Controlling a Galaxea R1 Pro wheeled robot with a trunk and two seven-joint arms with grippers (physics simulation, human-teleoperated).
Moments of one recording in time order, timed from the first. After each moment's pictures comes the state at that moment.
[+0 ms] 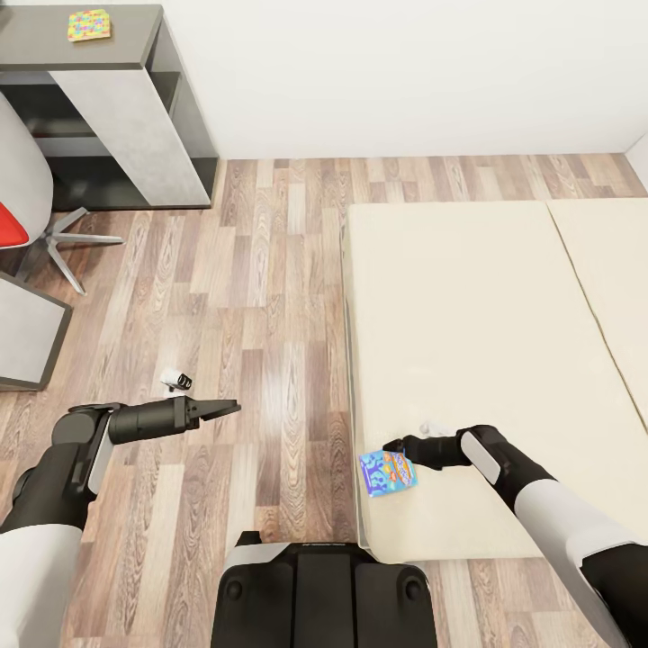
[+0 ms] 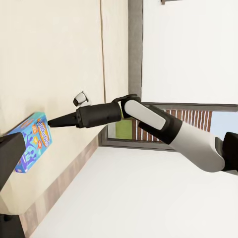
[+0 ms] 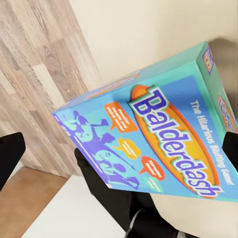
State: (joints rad) left arm -0.71 0.21 0.20 -1.17 0.03 1.03 -1.57; right arm -0.93 -0.19 0.35 -0.44 -0.67 0.74 0.41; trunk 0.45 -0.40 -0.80
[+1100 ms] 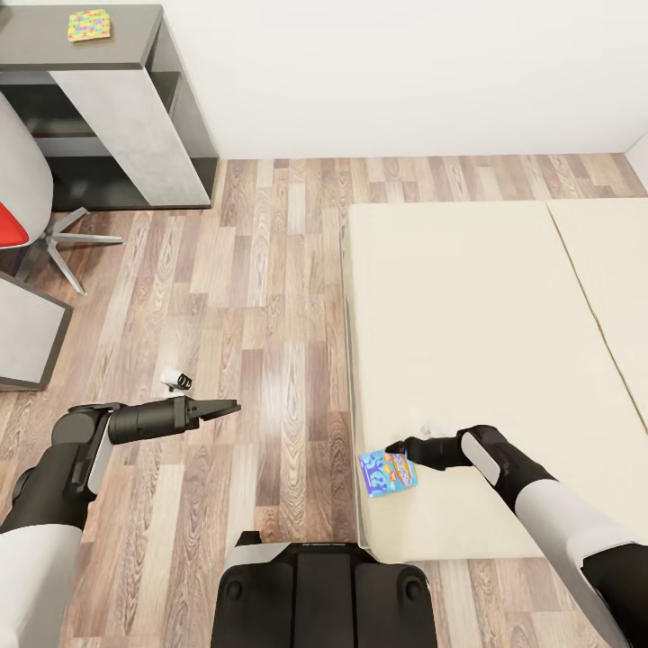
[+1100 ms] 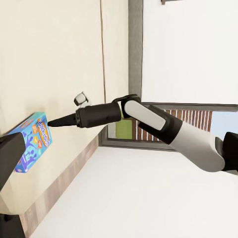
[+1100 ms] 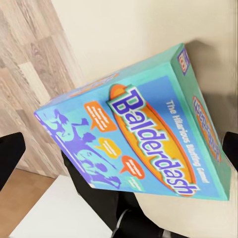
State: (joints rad) left arm -0.71 0.21 0.20 -1.17 0.03 1.03 -1.57; right arm -0.93 -0.19 0.36 -0.44 -0.64 0.73 0.39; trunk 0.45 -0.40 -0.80
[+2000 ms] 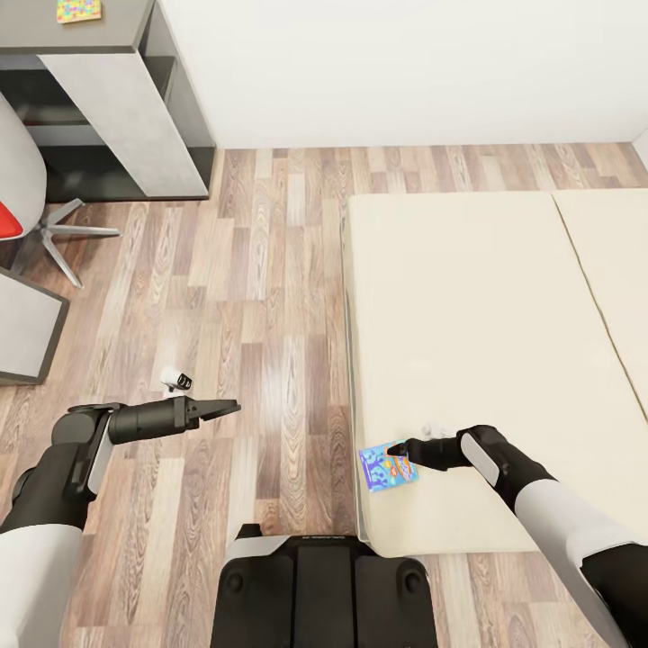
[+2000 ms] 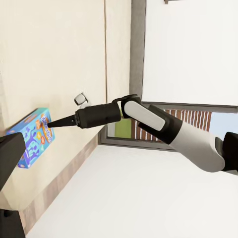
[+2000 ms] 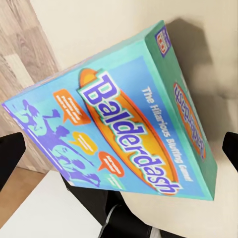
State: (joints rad) left arm -0.71 0.21 0.20 -1.17 0.03 1.03 -1.57; right arm -0.93 -0.19 0.35 -0.44 -0.59 0.73 0.38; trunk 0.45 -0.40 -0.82
